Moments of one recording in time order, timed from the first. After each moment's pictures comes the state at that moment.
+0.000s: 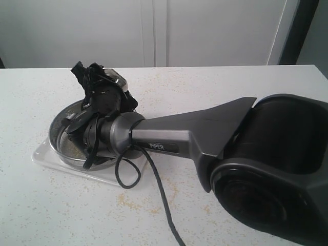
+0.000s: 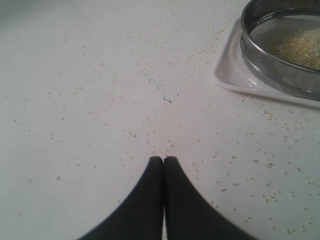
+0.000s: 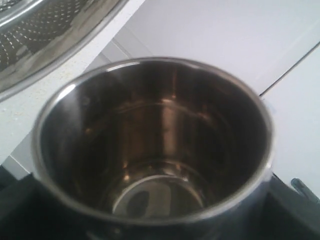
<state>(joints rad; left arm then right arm) 0.11 0.00 0.02 -0.10 0.47 0.15 0.98 2.34 -1.75 -1.73 0.88 -0.18</state>
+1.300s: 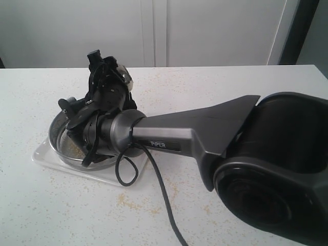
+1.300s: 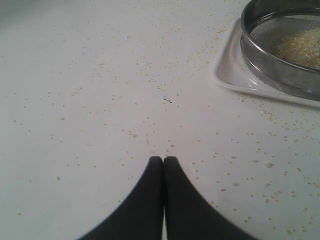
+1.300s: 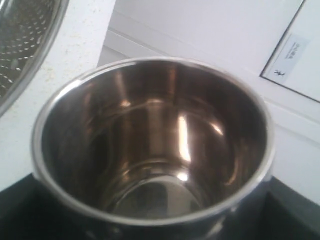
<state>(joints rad) 0.11 0.00 0.02 -0.10 0.47 0.15 0.98 2.33 -1.75 -1.69 0.95 0.17</state>
